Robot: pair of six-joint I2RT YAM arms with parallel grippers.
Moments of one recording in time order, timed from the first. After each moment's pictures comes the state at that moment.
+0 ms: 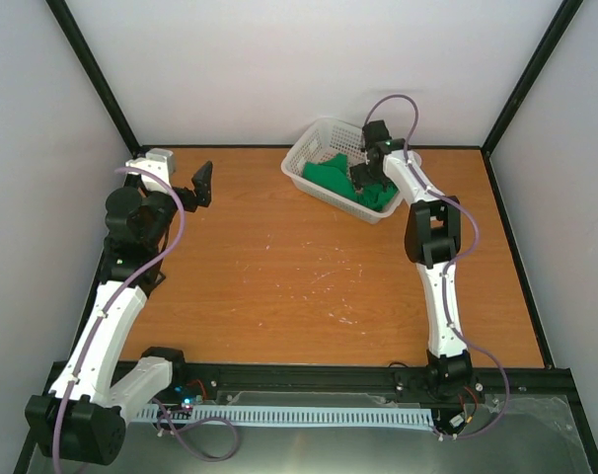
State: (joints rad) left arm -0.11 0.93 0.87 0.10 0.19 -0.08; right arm 0.23 2.46 2.25 -0.88 0.13 -0.02
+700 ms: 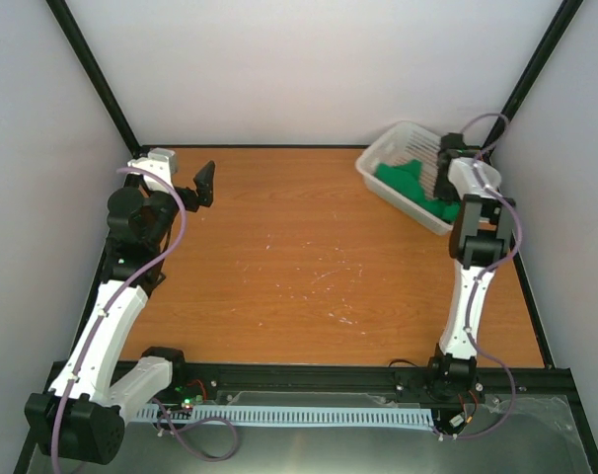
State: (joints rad) left arm -0.12 0.93 0.87 0.11 0.19 -0.09; right arm -0.06 2.37 2.02 -0.87 0.40 0.12
